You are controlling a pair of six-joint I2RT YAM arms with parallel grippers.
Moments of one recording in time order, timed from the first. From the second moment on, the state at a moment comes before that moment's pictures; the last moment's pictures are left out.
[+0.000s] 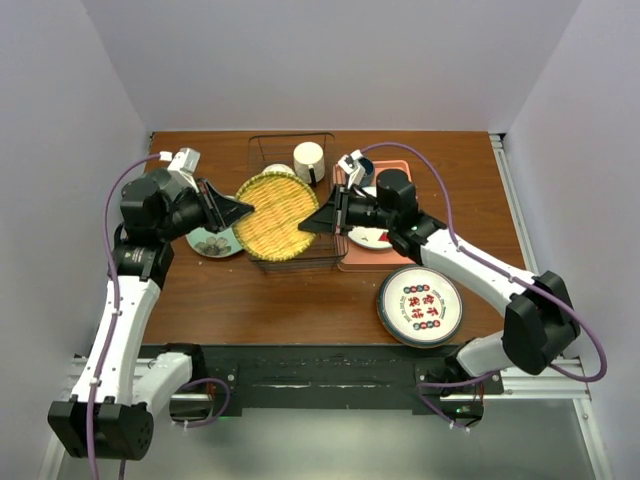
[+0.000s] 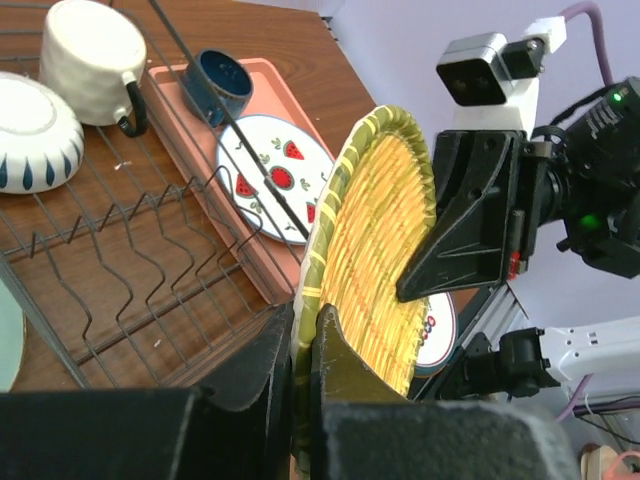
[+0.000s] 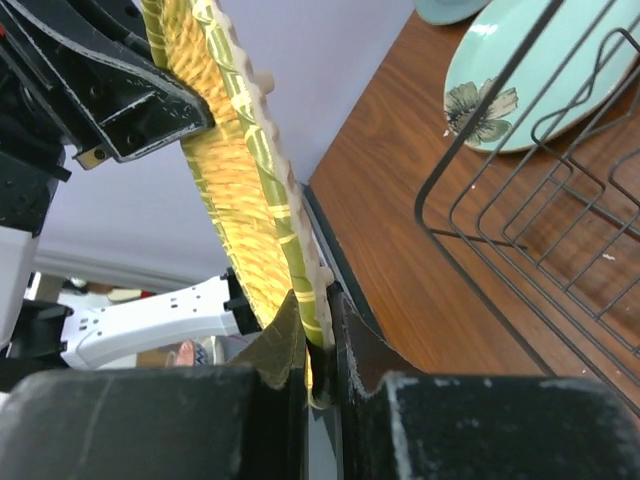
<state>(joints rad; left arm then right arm) -0.03 0.94 0.93 -0.26 0.76 -0.46 0.63 1.43 1.03 0.19 -0.65 0.81</state>
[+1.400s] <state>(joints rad) -0.53 1.23 1.24 -0.62 -0.60 -0.41 0.66 1.19 1.12 -0.37 0.11 0.54</state>
